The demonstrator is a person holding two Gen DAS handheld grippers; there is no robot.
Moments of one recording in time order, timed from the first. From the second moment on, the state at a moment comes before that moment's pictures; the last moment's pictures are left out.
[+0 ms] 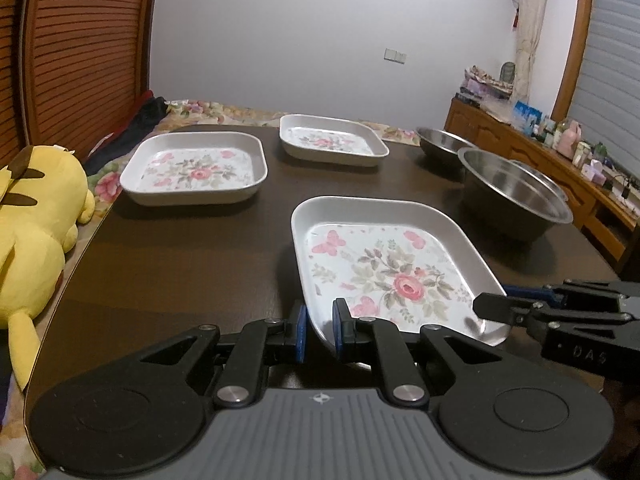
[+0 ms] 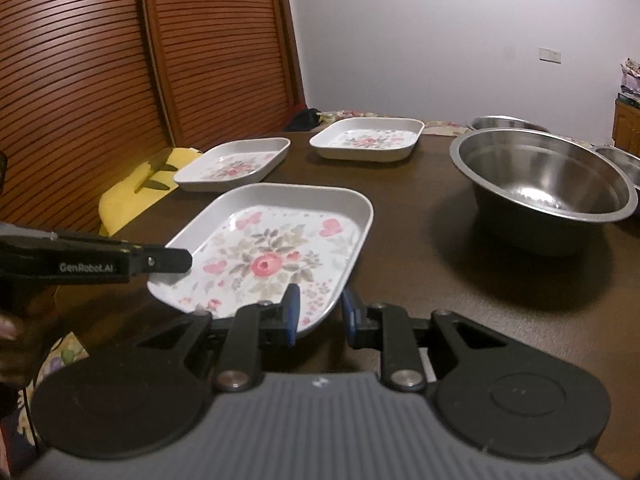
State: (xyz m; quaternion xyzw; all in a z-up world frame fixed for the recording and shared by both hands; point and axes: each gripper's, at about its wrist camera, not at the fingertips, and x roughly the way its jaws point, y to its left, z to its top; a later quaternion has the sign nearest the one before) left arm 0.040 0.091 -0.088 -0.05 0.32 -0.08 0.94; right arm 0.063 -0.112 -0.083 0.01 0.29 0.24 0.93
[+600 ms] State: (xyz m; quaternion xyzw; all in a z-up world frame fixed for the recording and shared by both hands) left arm 0.046 0.091 -0.091 -0.04 0.33 -0.08 0.94; right arm 0.058 -0.112 -0.086 0.02 0.29 0.24 0.93
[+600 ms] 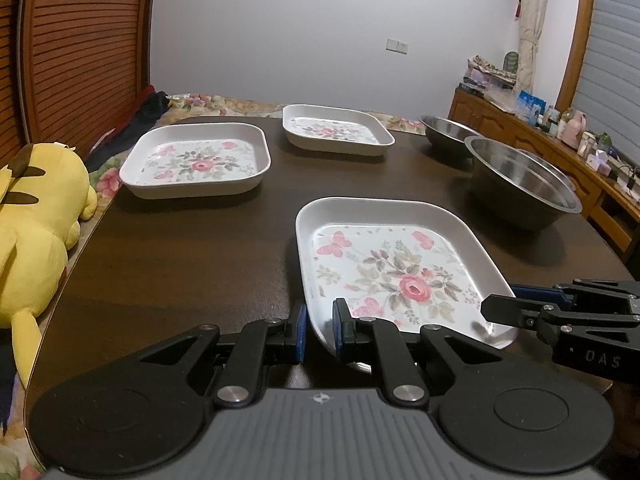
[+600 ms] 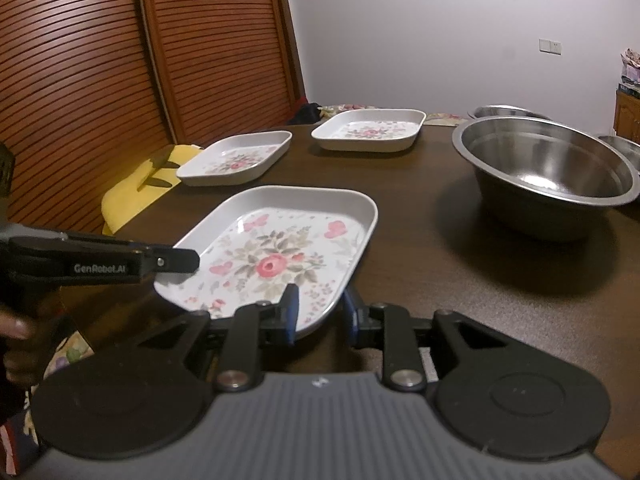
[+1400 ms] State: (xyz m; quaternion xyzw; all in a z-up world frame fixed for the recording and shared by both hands) left arm 0.061 0.109 -0.056 -0.04 0.29 -0.06 0.95; right arm 0.075 -0.125 -0.040 0.02 0.23 0.24 0.94
